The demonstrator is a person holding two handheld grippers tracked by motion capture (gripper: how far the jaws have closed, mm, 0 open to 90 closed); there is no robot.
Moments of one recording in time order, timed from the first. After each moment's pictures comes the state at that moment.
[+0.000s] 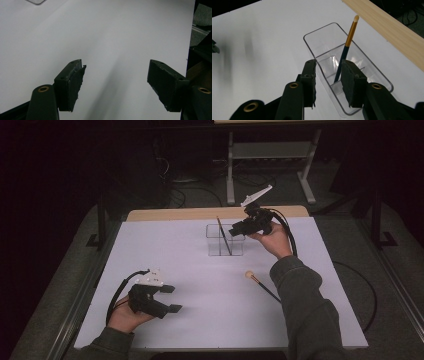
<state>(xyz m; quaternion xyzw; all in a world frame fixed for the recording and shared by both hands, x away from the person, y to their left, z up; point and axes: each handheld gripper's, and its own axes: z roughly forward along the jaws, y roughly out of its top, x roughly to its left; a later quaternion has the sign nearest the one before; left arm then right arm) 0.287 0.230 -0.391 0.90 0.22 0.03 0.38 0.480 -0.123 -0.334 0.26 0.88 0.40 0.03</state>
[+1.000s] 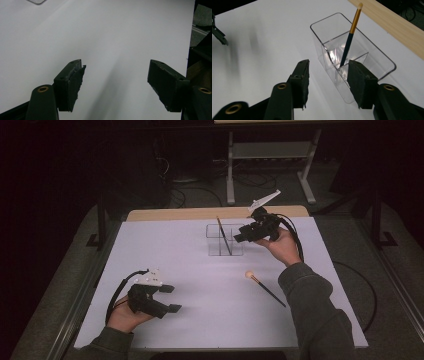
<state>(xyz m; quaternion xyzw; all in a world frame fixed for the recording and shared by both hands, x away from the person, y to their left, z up) 0.288 0.234 -0.391 0.90 0.22 0.03 0.38 0.458 -0.138 -0.335 0.27 0.87 0.40 0.03</state>
